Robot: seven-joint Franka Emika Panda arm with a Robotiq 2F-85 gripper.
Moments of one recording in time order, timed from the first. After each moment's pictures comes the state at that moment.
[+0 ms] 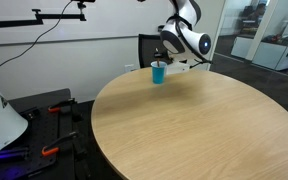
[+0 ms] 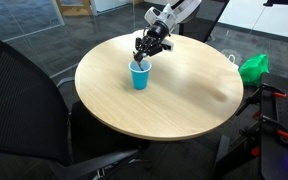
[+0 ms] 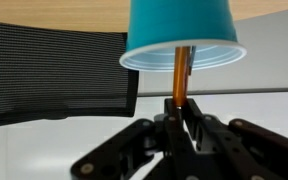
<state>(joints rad) -0.12 0.84 0.03 -1.52 1.25 1.87 -2.29</state>
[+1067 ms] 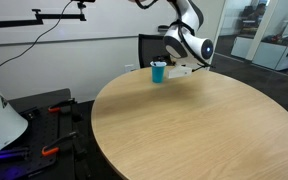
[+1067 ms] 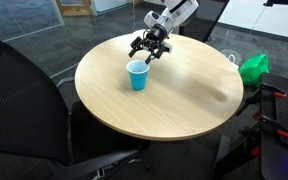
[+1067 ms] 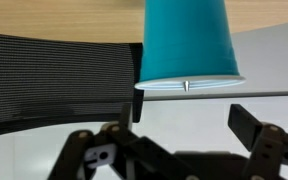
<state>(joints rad) -0.13 0.90 0.02 -1.46 1.25 1.87 -2.29</state>
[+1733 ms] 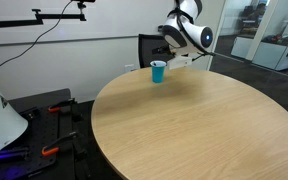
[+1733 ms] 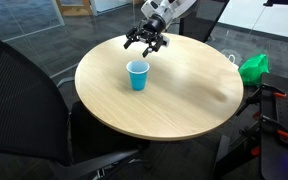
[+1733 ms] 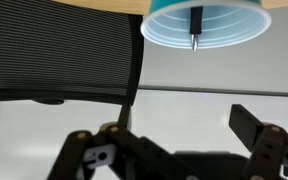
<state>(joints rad) -0.12 0.83 0.05 -1.48 1.25 1.87 -2.34</state>
